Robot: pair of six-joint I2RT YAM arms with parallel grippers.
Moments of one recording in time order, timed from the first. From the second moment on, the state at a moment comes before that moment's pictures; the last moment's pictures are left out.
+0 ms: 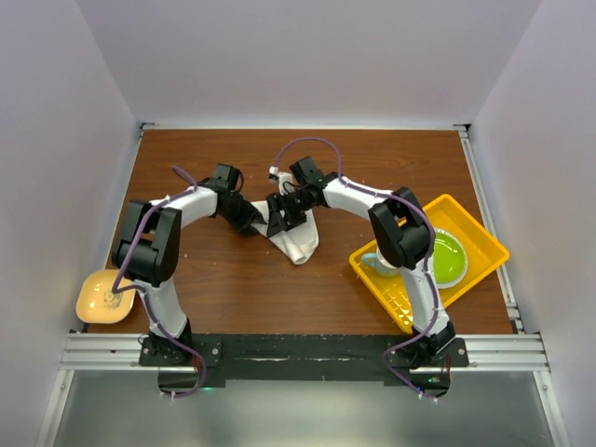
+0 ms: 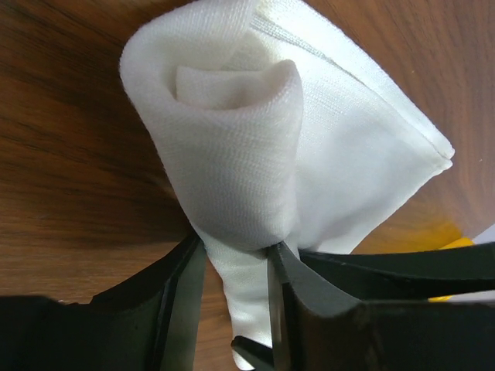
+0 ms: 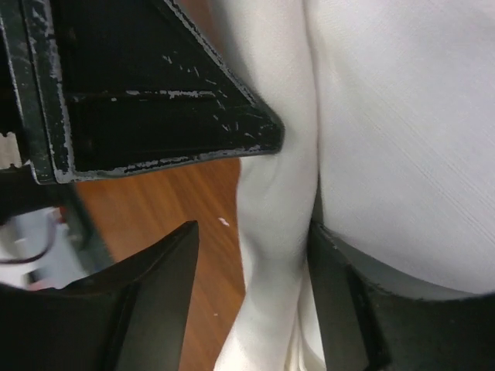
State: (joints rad) left arm -0.26 1.85 1.12 -0.43 0.24 -1.09; right arm 0.62 2.25 1.65 -0.41 -0.70 0.24
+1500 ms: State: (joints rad) left arm -0.13 1.68 1.08 -0.46 0.22 -1.03; right arm 0.72 2.14 1.51 -0.22 -0.29 0.15
